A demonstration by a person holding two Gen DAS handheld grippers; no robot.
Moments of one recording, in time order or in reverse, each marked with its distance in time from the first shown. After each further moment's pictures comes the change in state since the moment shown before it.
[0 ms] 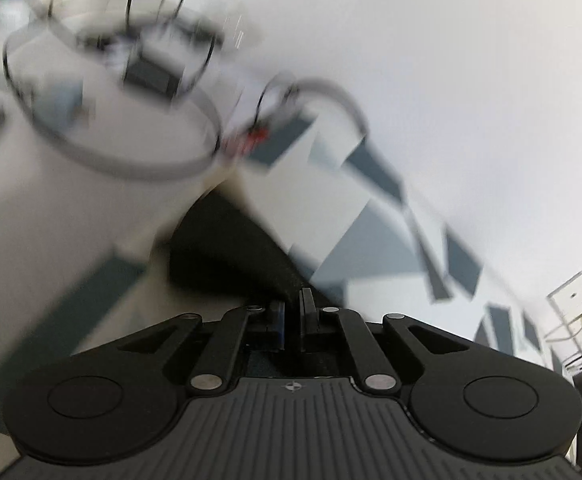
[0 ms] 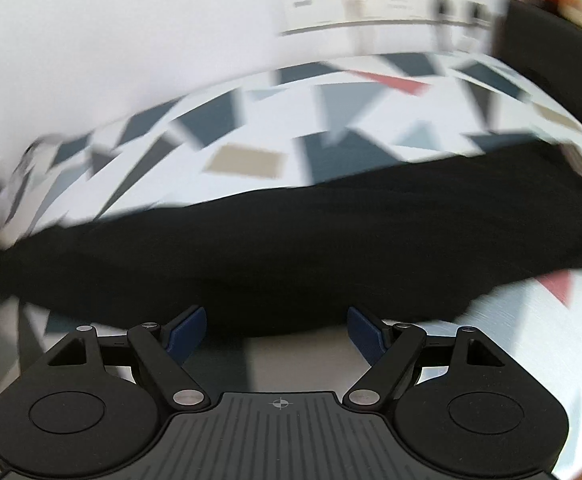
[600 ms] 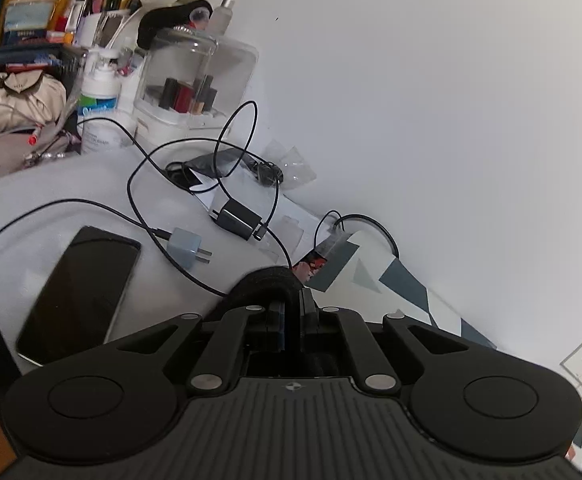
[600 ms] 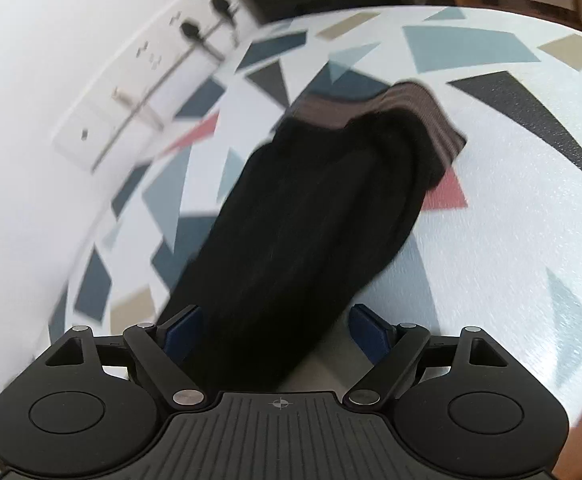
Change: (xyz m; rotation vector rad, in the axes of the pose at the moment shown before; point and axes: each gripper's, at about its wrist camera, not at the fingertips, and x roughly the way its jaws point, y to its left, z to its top) left arm -0.109 0.009 0.015 -0.003 -0.225 0.164; right arm 0.009 -0.083 0.006 0.711 -0.153 -0.062
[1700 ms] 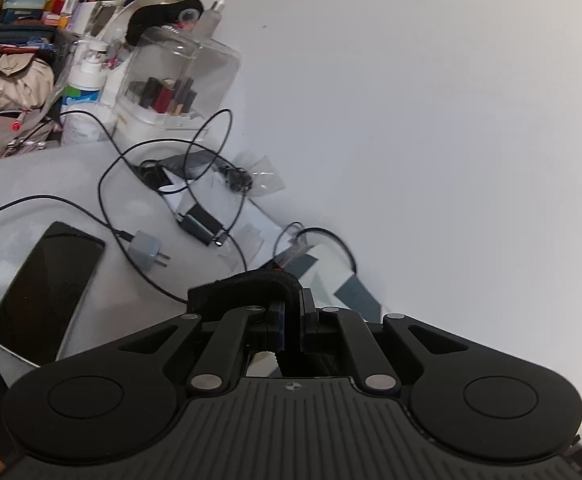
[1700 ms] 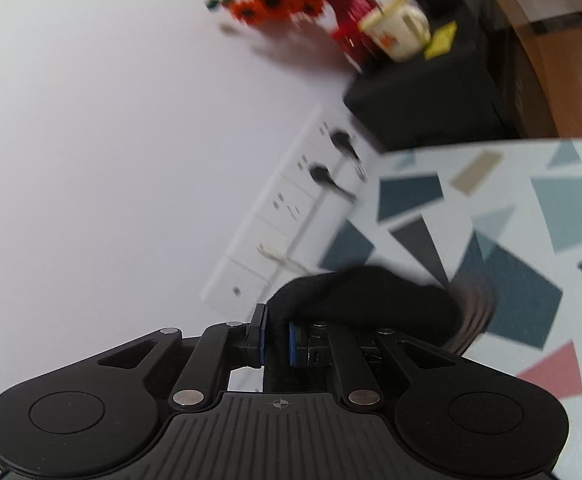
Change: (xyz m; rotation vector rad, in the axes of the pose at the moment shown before) left arm -0.010 -0.017 0.022 -0.113 0.006 -0.061; right arm -0.064 0.061 0.122 0.074 -0.182 0.344
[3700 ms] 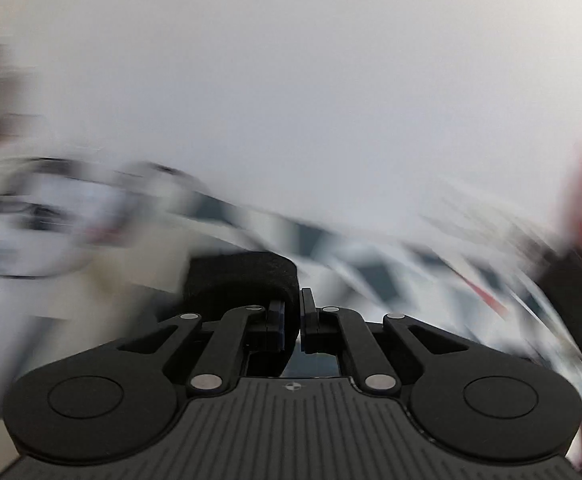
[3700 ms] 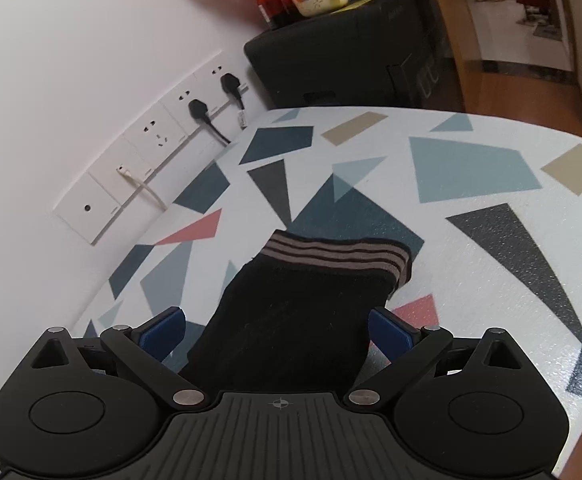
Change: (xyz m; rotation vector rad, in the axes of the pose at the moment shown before) left arm -0.014 -0.129 -0.148 0.593 0.251 -0.412; right arm 0.011 -0.071 -0.060 -0.206 0.043 -0.340
